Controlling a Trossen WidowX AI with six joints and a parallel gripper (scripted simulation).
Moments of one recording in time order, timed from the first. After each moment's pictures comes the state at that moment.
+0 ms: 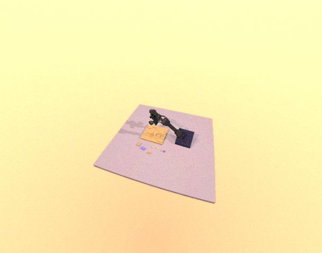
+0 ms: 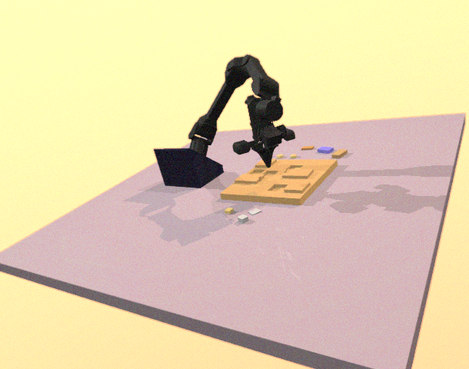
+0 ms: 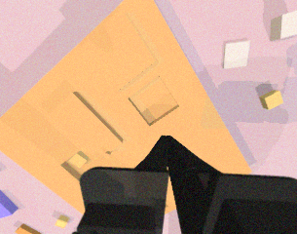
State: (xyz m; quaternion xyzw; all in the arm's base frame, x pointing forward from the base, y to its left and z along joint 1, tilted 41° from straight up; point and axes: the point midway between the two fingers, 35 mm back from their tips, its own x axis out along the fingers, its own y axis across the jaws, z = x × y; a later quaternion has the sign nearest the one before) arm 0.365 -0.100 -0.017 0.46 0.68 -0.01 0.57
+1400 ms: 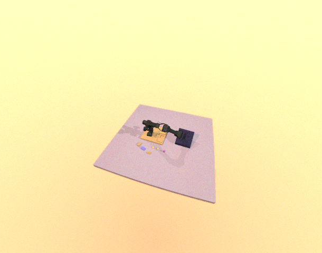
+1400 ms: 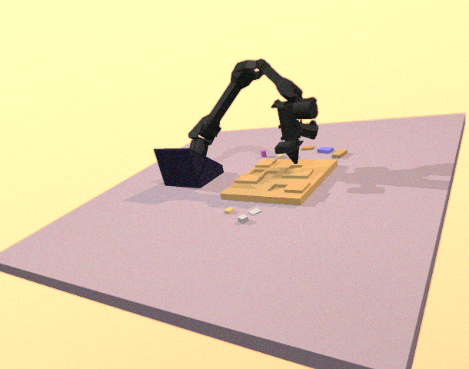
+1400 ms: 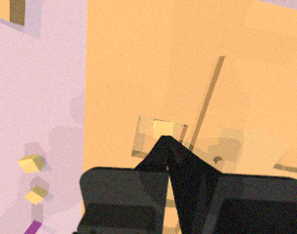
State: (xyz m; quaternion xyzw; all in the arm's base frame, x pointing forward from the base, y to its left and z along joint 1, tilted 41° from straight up) arm 0.386 0.044 0.042 0.20 0.62 0.28 0.70
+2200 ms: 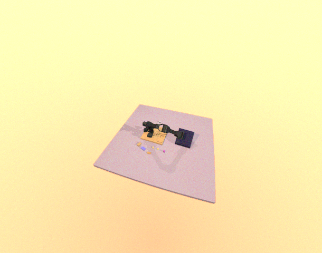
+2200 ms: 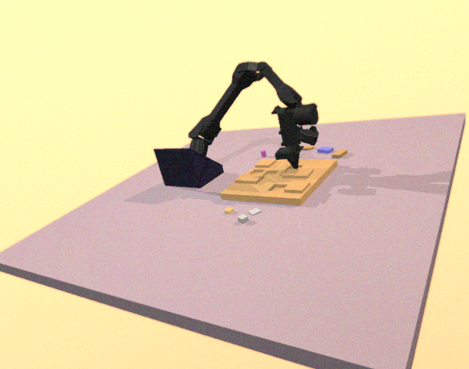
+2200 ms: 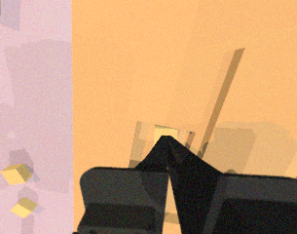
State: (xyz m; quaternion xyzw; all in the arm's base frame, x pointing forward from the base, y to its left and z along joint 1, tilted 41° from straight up) arm 0.385 0.058 0.027 0.21 0.62 0.28 0.70
